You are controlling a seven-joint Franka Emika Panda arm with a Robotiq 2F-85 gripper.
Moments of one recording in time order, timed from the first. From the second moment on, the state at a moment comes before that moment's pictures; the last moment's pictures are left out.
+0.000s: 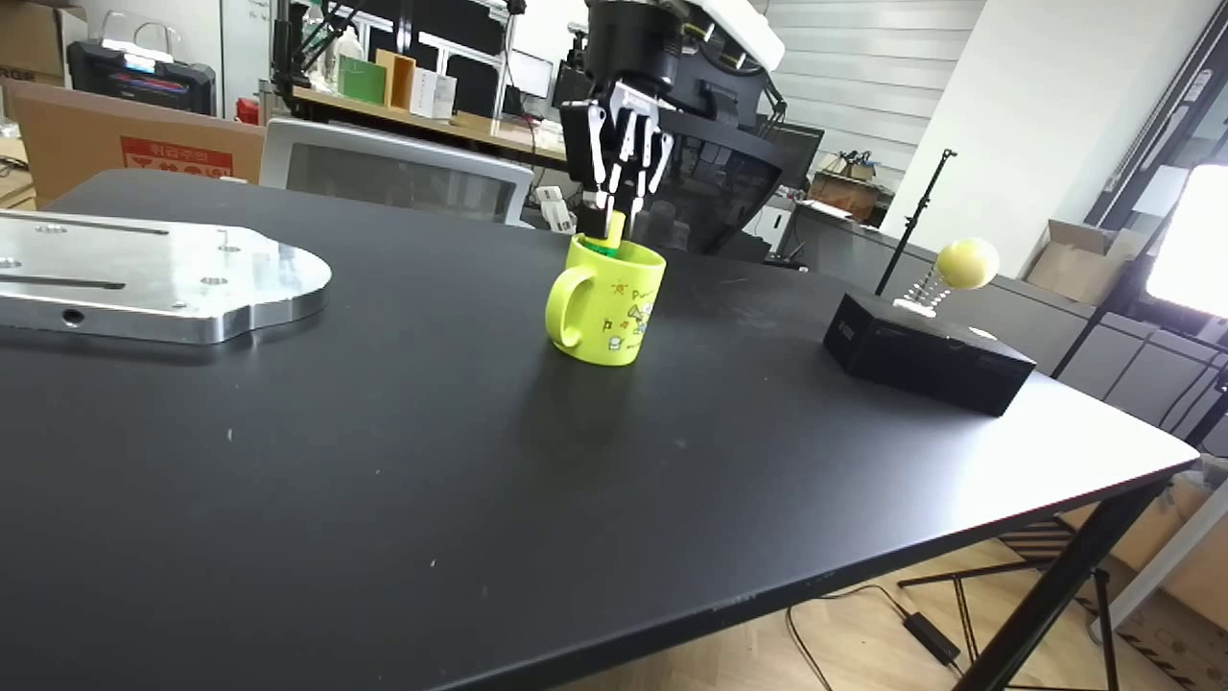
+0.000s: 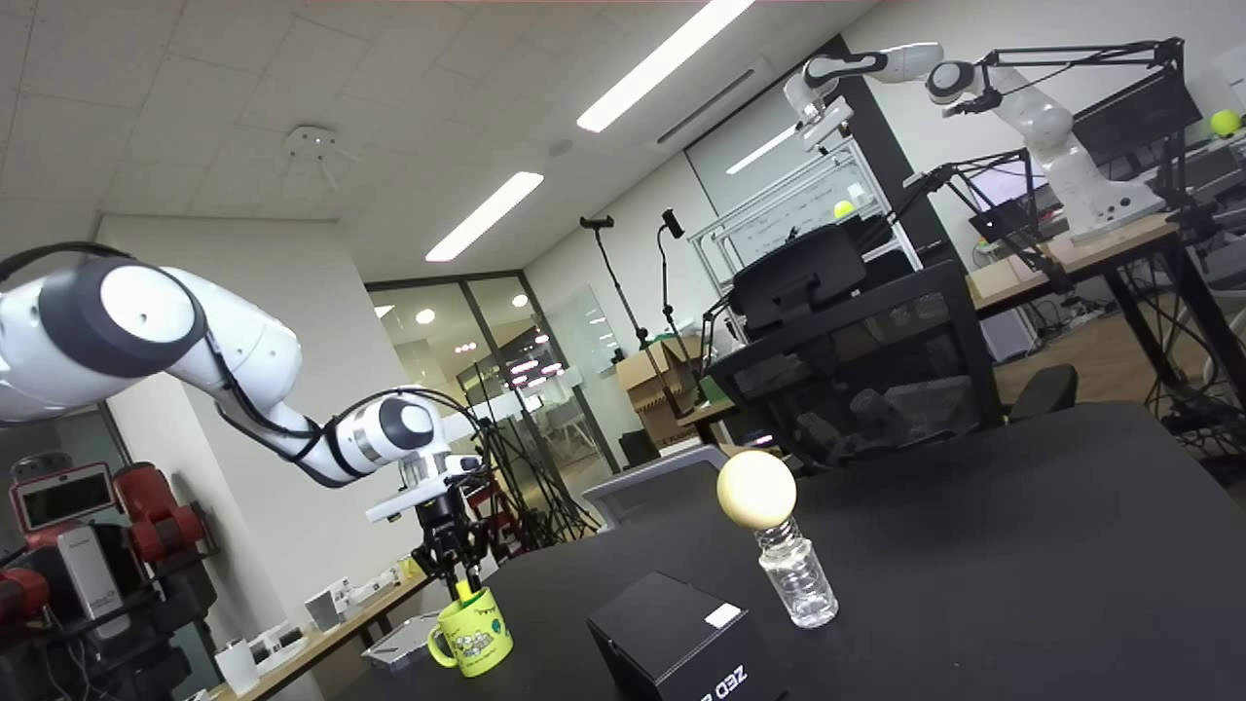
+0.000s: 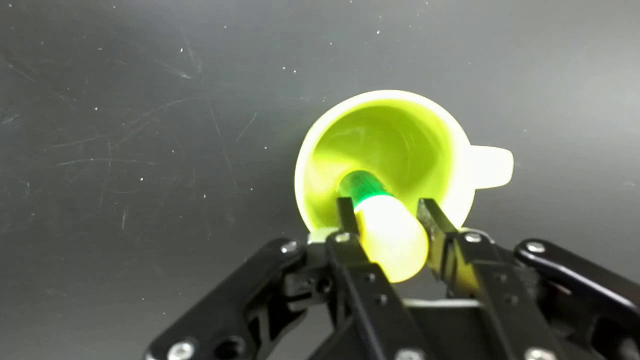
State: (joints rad) arm 0.35 0.83 0.16 -1.34 -0.09 2.01 0.01
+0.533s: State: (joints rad) arm 0.32 0.76 0.19 -1.36 -0.06 2.01 -0.12
